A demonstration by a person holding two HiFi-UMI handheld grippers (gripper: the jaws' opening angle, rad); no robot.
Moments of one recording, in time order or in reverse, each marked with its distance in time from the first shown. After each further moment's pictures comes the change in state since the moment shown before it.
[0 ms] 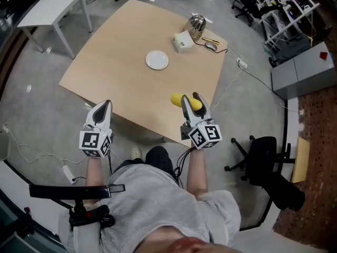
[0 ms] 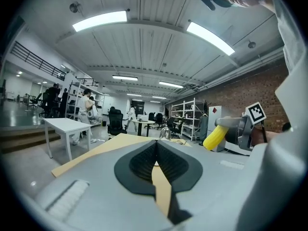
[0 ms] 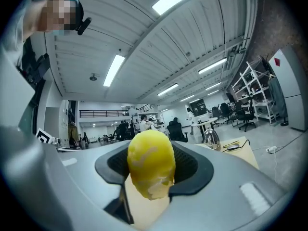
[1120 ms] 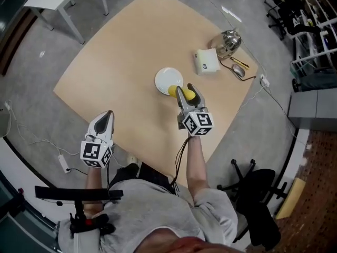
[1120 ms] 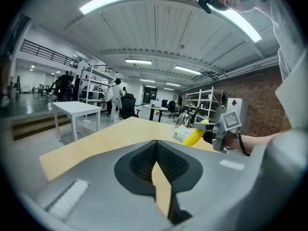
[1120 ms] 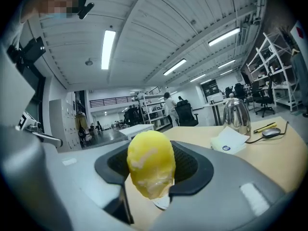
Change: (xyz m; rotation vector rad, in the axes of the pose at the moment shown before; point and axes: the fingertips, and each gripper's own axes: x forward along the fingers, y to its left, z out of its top) left arm 0.154 0.071 -0.073 -0.102 0.168 0.148; right arm 0.274 -0.121 -0.126 0.015 0.220 0.148
